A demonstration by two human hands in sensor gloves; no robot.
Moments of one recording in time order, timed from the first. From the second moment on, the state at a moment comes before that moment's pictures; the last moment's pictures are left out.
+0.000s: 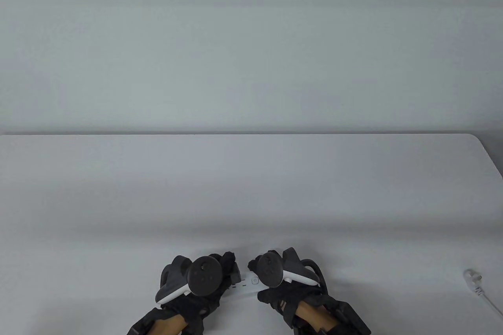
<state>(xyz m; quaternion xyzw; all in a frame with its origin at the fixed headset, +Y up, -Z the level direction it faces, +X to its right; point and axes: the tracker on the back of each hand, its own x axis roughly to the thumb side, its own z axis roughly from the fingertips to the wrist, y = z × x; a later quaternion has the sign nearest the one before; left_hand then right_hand) -0.138 -0.710 -0.286 -0.11 -0.23 0.15 0.95 0.059 -0.774 -0.316 0.23 0.24 0.94 0.07</state>
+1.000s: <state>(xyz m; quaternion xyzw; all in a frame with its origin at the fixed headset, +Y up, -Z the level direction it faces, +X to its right) -0.125 -0.717 -0.290 -0.09 -0.22 0.07 0.97 0.056 -0.773 -0.317 0.22 0.23 0.94 0.05</state>
